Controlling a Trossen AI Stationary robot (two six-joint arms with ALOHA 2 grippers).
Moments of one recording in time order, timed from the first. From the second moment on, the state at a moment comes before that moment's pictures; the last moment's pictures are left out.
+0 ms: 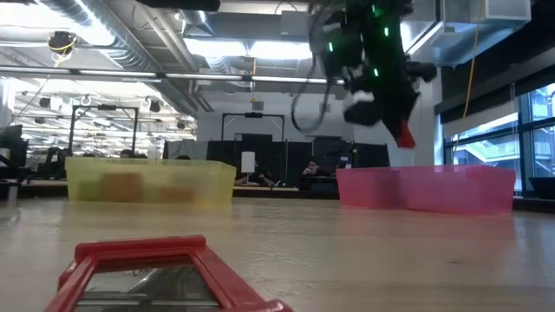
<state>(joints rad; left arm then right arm) -0.64 1.45 0.76 0.47 -1.40 0.33 -0.12 1.85 1.47 -1.51 0.67 1.04</state>
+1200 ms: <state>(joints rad) -0.66 1.45 0.76 0.47 -1.40 0.30 -0.20 1.85 1.21 -1.12 0.50 0.80</state>
